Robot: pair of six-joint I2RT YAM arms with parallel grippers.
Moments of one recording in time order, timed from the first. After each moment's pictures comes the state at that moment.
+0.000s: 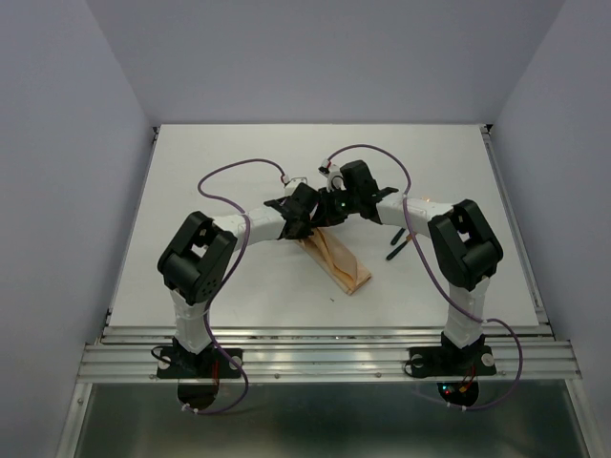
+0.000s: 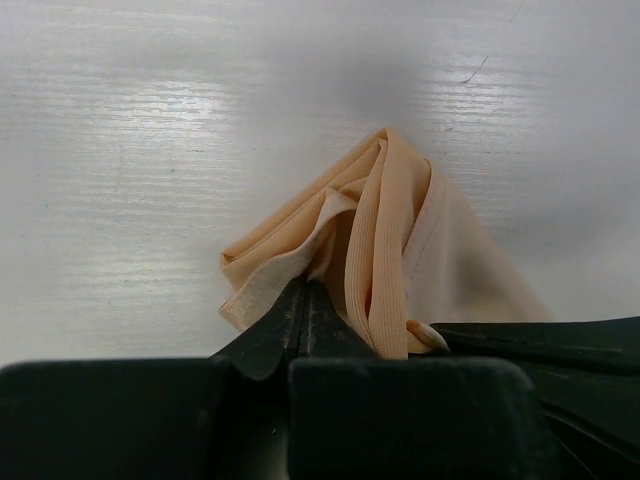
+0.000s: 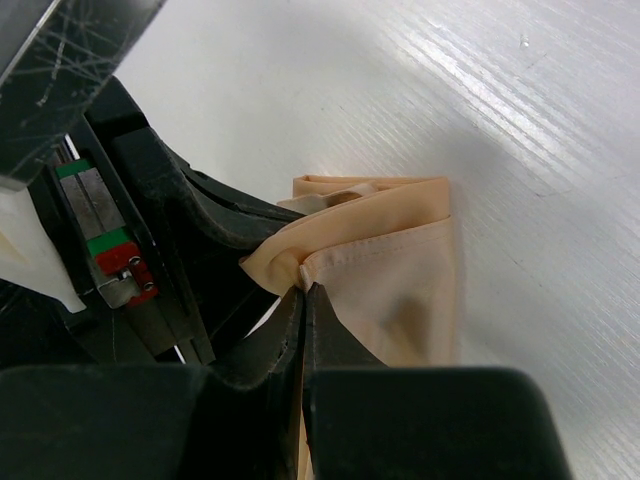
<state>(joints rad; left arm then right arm) -0.69 1.87 1.17 -0.31 -0.28 -0.65 0.54 1.95 1.28 -0.06 -0.55 0.31</state>
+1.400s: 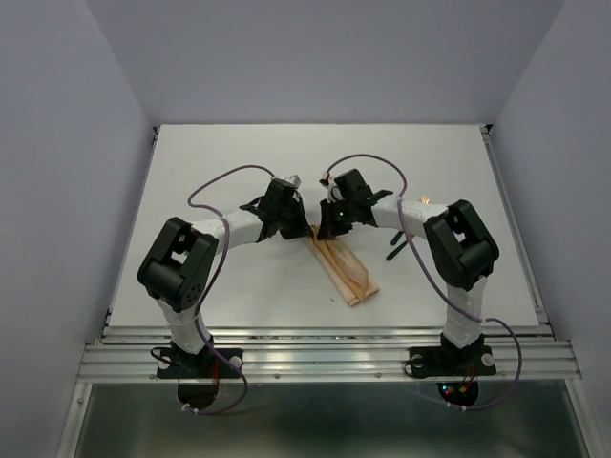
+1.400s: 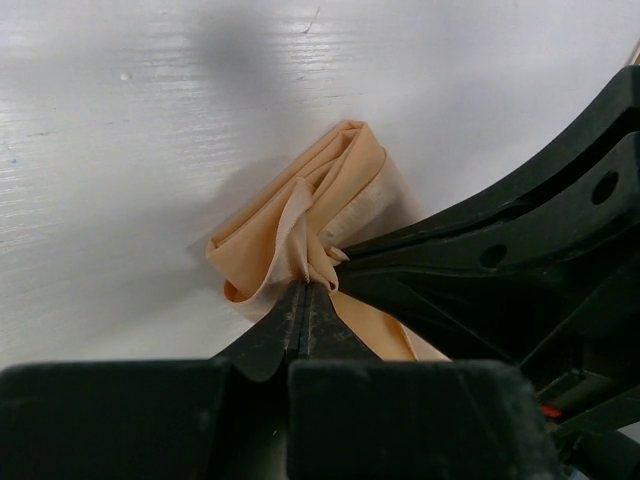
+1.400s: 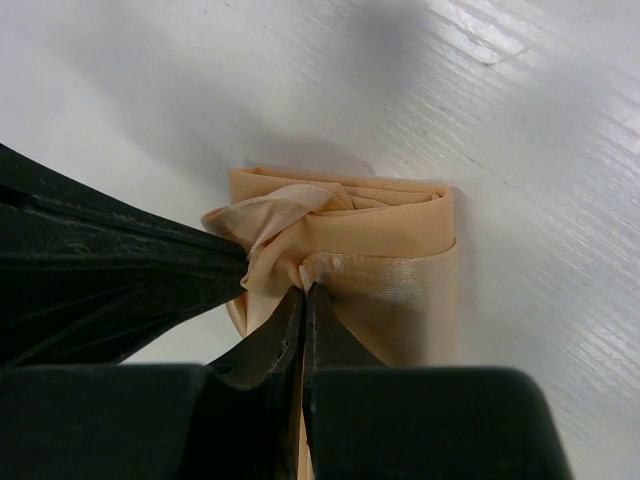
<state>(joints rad) -0.56 1.76 1.01 -0.08 0.19 -0.68 0.57 1.95 1.26 -0.22 -0.40 0.33</state>
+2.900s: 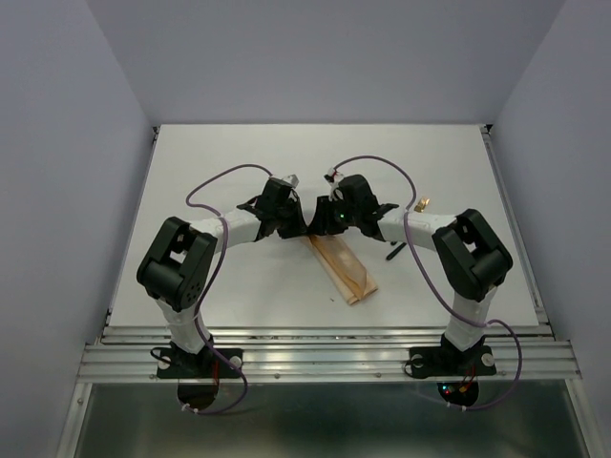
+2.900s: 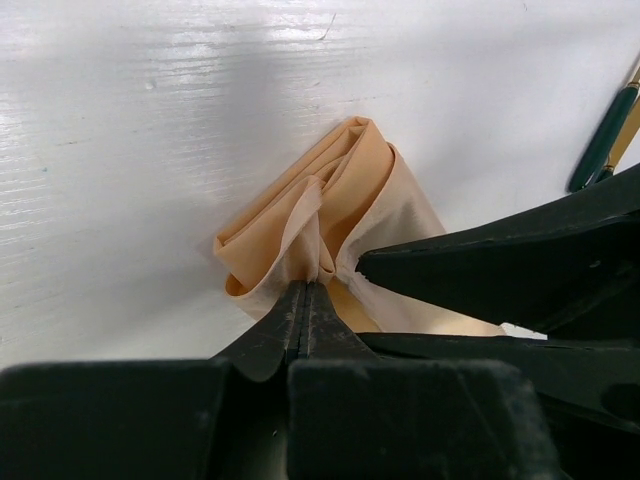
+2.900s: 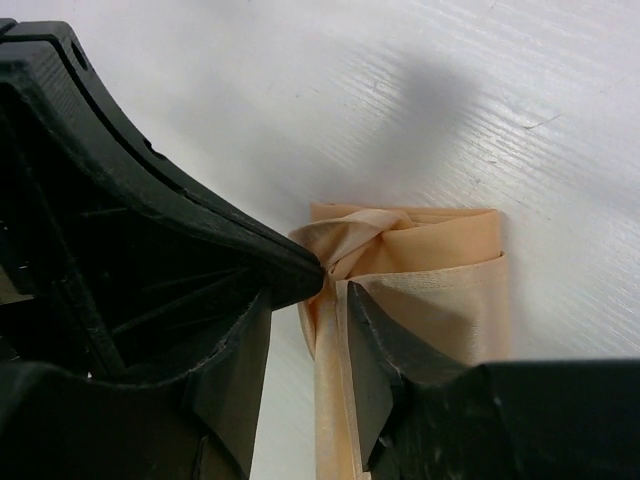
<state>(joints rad) -0.54 1.76 1.00 -0.08 0.21 -0.65 0.61 1.85 1.10 0.09 -0.35 0.47</state>
